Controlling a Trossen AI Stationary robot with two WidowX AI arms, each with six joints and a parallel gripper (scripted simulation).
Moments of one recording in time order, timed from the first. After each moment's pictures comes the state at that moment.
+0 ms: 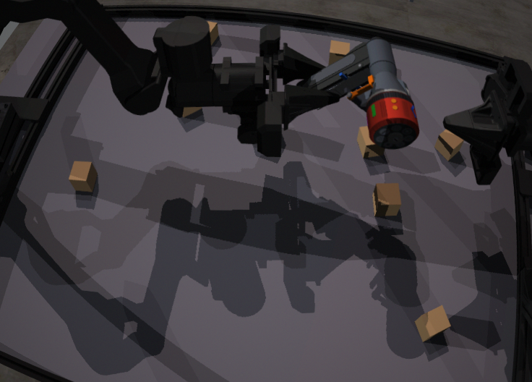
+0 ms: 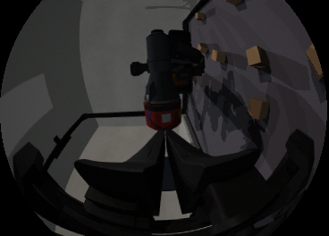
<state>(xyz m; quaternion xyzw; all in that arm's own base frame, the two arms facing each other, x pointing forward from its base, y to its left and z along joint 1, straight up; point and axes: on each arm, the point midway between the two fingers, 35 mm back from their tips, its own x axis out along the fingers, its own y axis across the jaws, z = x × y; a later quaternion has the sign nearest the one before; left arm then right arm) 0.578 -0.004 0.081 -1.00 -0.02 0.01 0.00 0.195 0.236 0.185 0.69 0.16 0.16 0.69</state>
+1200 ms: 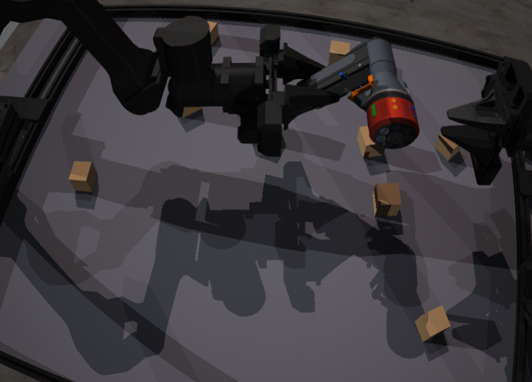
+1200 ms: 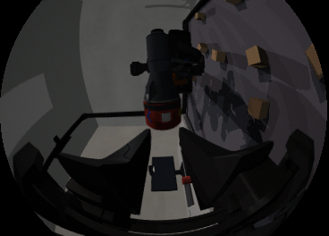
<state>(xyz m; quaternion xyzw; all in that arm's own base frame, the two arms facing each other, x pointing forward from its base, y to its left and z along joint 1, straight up) 0.578 -0.003 0.081 -1.00 -0.02 0.01 0.00 0.195 0.236 0.185 0.69 0.16 0.16 0.69</state>
